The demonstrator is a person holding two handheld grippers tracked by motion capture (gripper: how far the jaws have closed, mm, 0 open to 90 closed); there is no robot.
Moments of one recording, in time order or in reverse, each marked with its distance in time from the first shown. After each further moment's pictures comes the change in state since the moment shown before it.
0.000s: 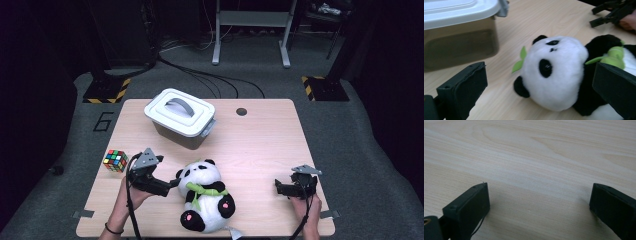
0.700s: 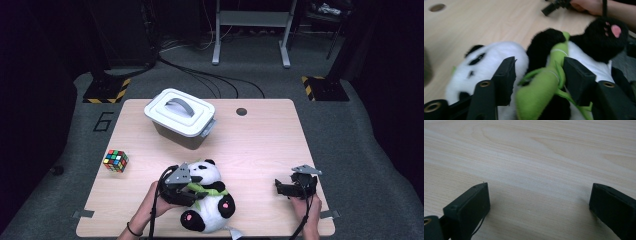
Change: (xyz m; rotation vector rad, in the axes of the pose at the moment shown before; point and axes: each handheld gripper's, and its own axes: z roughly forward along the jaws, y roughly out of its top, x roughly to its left) left arm -0.050 0.002 0.053 0.054 -0.252 0.170; right arm 0.000 0.000 0.000 0.000 -0.001 0.005
